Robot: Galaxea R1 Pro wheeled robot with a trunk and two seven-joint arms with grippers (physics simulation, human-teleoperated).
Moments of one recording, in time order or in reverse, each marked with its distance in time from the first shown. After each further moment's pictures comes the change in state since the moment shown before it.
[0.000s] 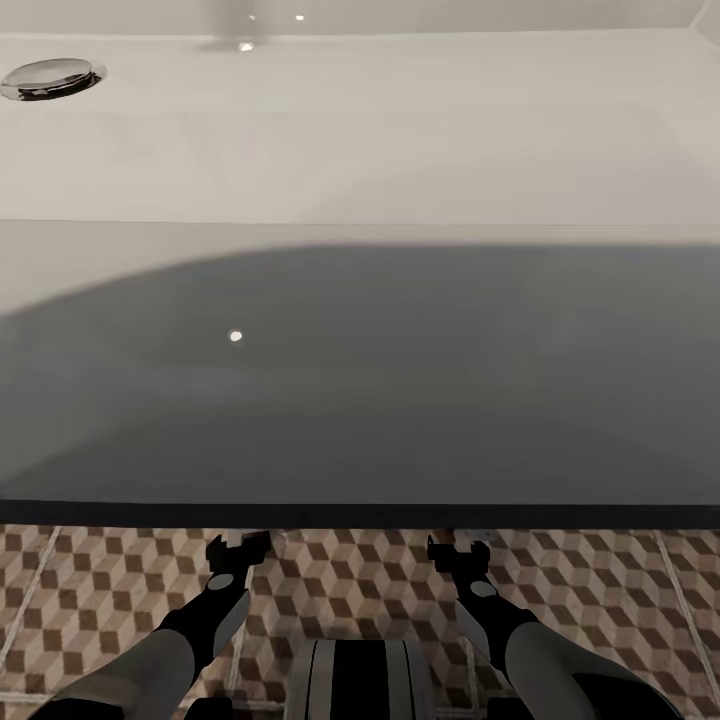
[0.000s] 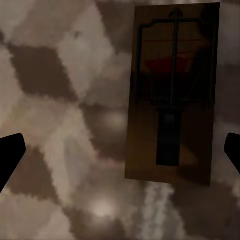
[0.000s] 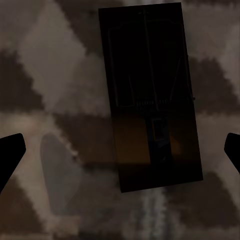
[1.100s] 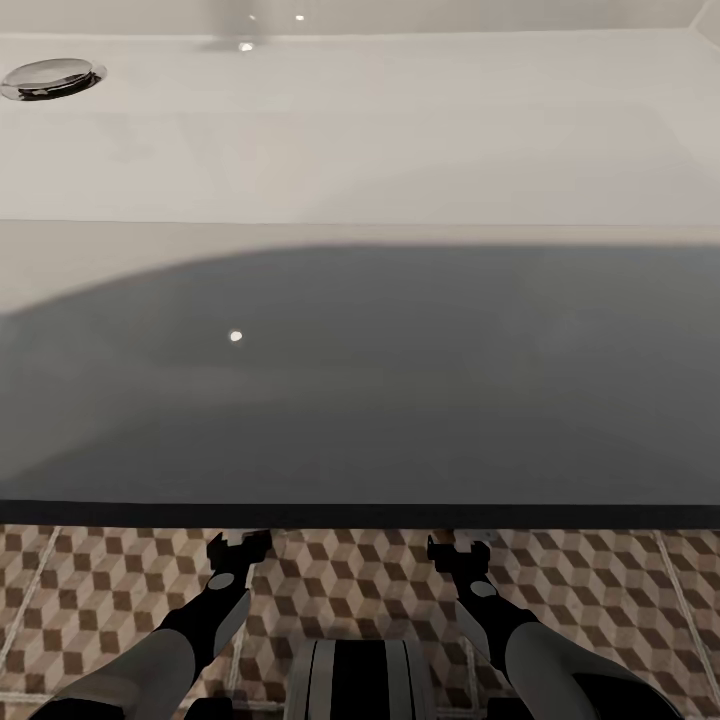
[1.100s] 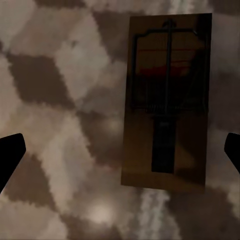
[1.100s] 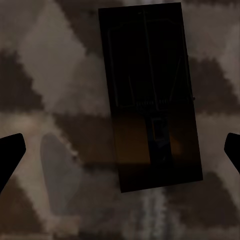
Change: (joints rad) left arm 0.000 -0.001 -0.004 -0.005 -0.005 -0.010 0.000; right arm 0.000 0.000 0.000 0.000 0.000 0.000 0.000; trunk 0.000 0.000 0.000
